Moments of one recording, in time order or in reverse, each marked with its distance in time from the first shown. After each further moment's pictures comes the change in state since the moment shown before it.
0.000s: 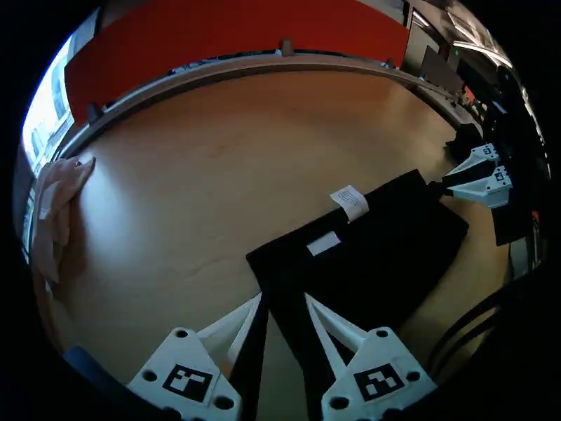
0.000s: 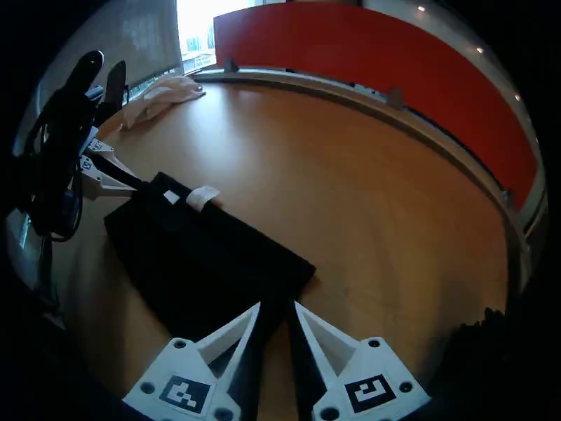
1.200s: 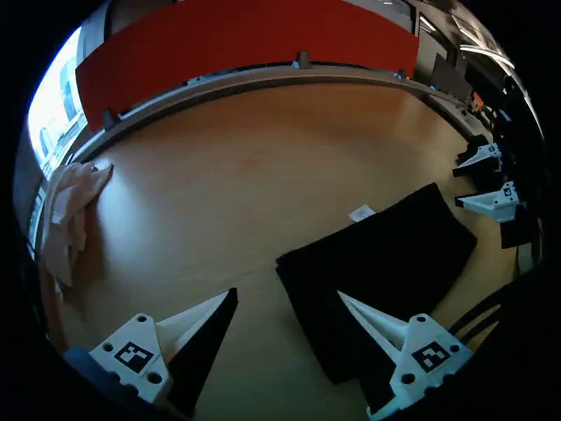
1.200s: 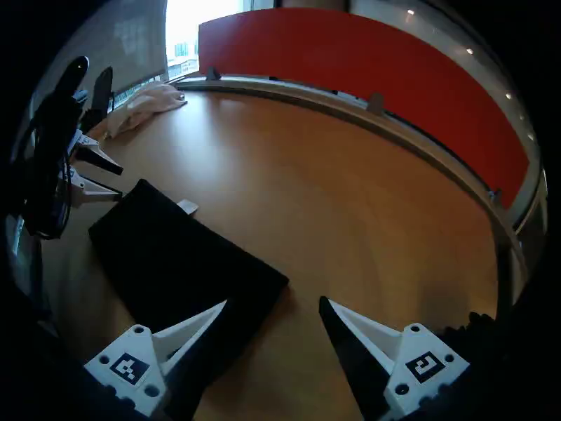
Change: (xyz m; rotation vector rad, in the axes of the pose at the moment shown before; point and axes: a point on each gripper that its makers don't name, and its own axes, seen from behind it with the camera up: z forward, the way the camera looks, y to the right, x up) left arm 0.014 -0.025 -0.013 0.063 0.045 -0.015; right arm 0.009 0.023 -0.004 -0.075 0.036 0.018
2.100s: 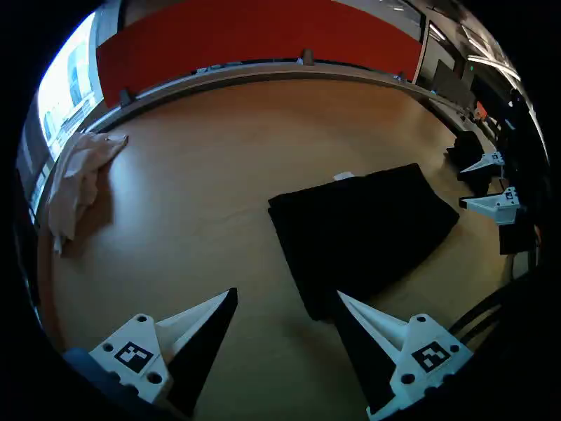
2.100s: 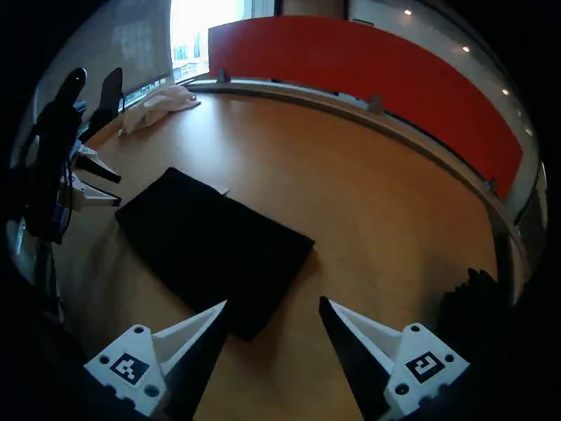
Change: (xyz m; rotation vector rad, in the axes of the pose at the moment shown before) left arm -0.061 0.016 -0.048 -0.003 -0.011 -0.067; right arm -0.037 -0.037 -0.047 0.008 0.014 0.014
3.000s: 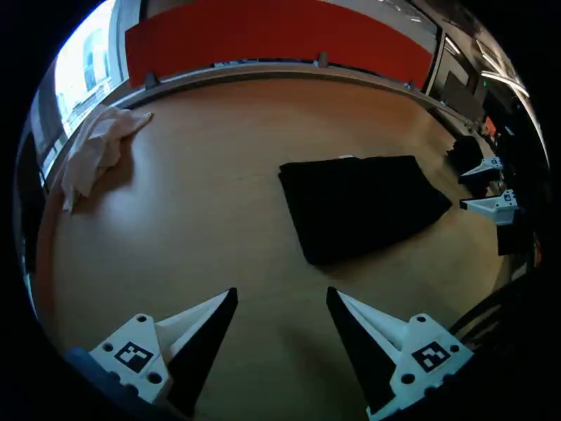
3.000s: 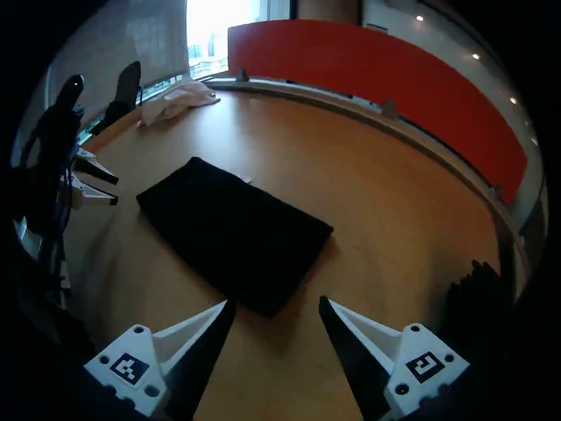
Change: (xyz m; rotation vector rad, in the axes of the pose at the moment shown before) left arm -0.053 0.002 -0.036 0.036 0.016 -0.085; right arm -0.017 -0.019 -0.014 0.064 0.008 -0.063
